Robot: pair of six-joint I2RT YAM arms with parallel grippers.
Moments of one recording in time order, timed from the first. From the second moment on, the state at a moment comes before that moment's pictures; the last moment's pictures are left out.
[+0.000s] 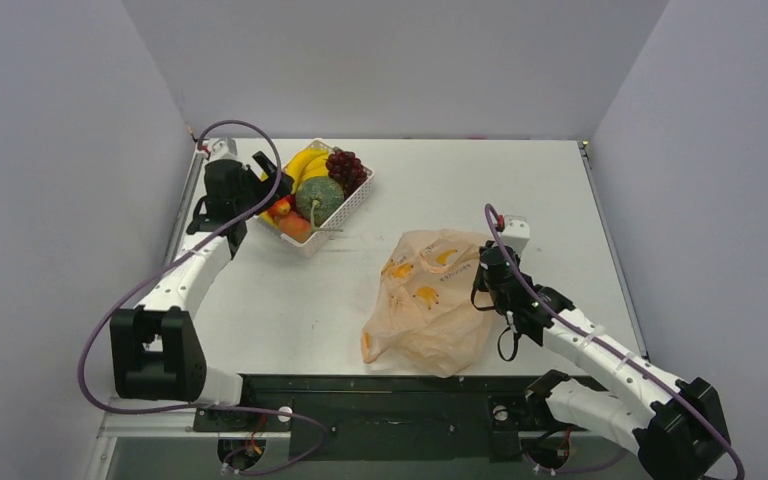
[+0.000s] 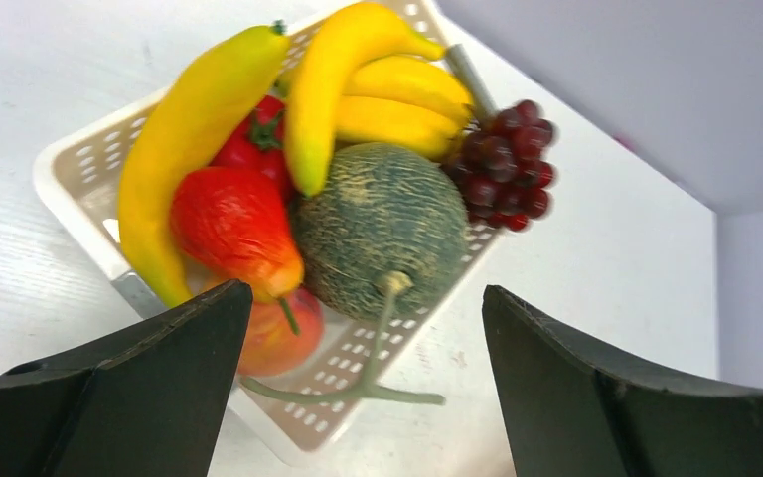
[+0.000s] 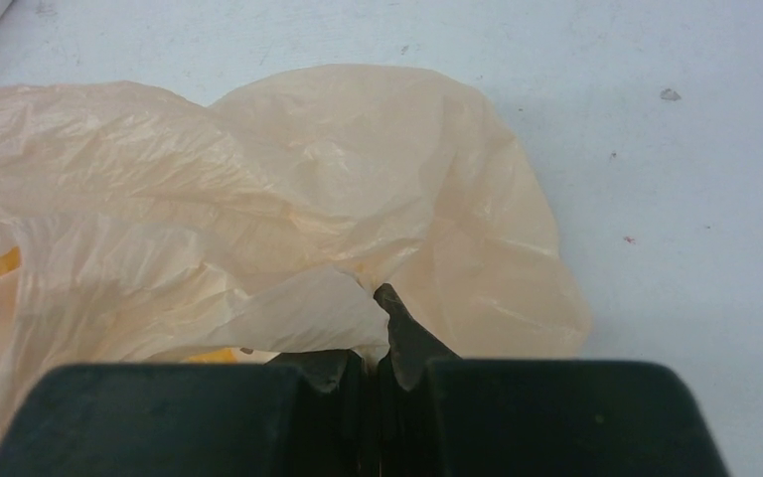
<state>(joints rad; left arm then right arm) -0.06 1.47 1.03 -0.02 0.02 -0.64 0.60 0.94 0.58 -0.26 0.49 0.47</state>
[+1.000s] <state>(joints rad) -0.09 0.75 1.09 -0.44 0.31 -0.46 0.58 0.64 0.98 -0.66 0.55 0.42</state>
